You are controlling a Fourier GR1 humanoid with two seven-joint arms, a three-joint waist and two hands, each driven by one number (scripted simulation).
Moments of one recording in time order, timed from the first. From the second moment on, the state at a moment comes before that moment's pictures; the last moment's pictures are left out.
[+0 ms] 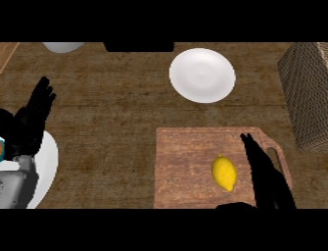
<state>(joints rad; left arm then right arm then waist) -0.20 0.27 0.06 -1.45 0.04 0.14 0.14 0.17 -0.16 0.41 -1.90 0.84 -0.06 0.63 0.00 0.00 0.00</state>
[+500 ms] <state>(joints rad) -0.19 0.26 0.10 -1.47 0.03 0.10 0.16 0.13 -0.12 0.38 -1.77 0.90 -0.07 0.62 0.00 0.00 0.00</state>
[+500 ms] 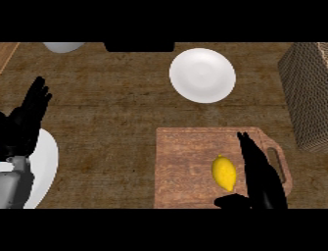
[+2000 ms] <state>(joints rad) -0.20 0.23 0.14 -1.50 -0.01 0.07 0.19 0.07 -0.10 0.35 -1.52 0.89 -0.03 0.41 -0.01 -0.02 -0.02</state>
